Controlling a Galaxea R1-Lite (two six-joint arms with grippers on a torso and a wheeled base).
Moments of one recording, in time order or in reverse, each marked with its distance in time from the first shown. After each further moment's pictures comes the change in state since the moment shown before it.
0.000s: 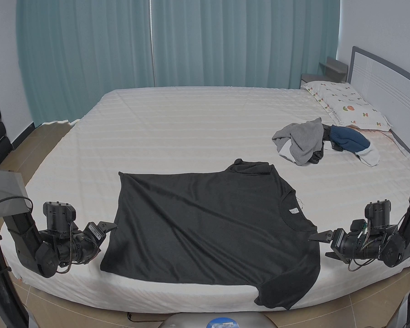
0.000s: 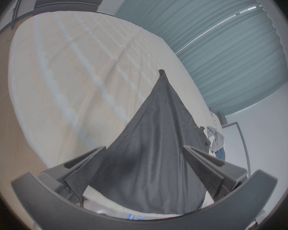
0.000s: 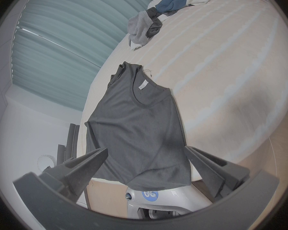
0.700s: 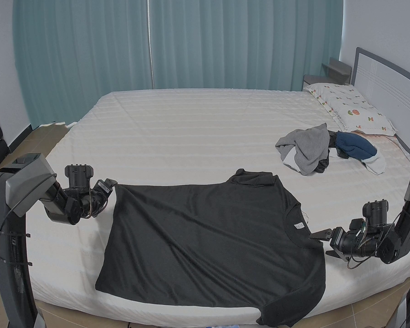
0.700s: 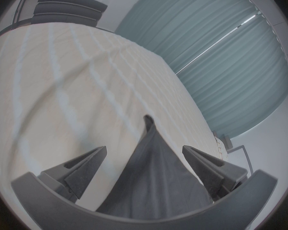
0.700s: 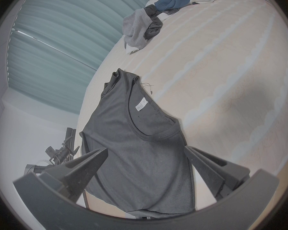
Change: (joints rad) left arm 0.076 0.283 -0.715 0.315 0.090 -0.022; right arm -0.029 0.058 -0.045 0.000 -0.001 -0.011
